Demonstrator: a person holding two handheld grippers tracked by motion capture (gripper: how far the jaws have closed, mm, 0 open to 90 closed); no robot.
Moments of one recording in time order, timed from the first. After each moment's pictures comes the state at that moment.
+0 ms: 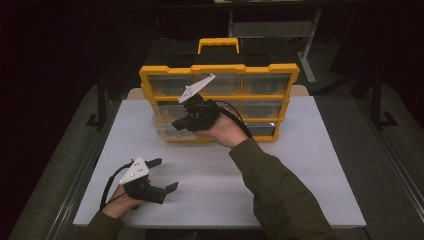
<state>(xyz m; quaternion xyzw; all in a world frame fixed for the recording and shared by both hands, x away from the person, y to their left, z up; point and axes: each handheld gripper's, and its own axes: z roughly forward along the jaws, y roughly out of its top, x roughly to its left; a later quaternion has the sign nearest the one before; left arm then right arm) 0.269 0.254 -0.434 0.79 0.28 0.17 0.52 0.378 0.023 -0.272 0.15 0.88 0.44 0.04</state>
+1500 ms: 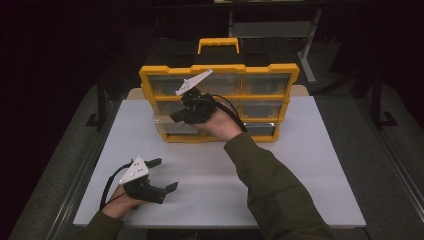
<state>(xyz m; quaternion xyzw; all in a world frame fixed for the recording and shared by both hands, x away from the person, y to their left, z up) 0.269 0.255 -0.434 0.79 0.28 0.17 0.52 0.397 0.029 -0.272 0.16 0.87 0.45 0.06</state>
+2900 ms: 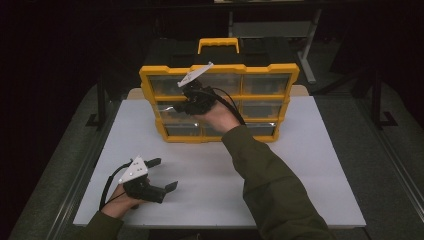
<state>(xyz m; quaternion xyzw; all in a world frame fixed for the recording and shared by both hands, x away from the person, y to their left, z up) 0.269 0.256 -0.434 0.79 0.28 0.16 0.52 0.422 0.030 -0.274 0.20 0.87 0.45 0.08</state>
